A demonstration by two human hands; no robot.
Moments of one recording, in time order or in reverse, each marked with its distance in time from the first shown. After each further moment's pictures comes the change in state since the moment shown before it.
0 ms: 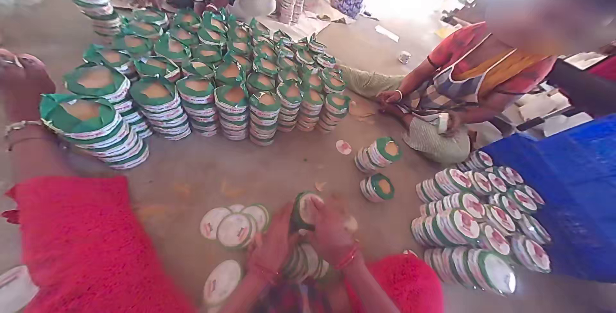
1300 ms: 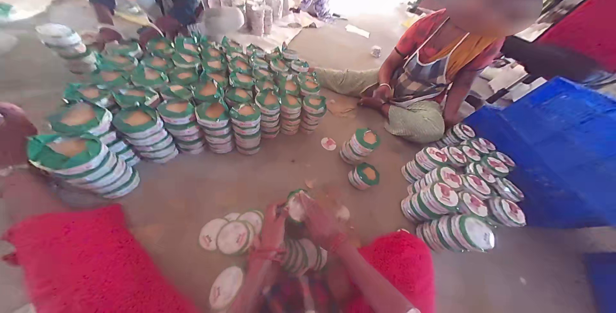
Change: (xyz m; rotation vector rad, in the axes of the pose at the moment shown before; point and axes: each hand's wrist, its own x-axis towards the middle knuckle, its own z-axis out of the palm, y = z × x) left_hand 0.022 0.004 0.010 -0.519 0.173 -0.260; right_hand 0.002 0.009 0.008 0.209 -0.090 0.145
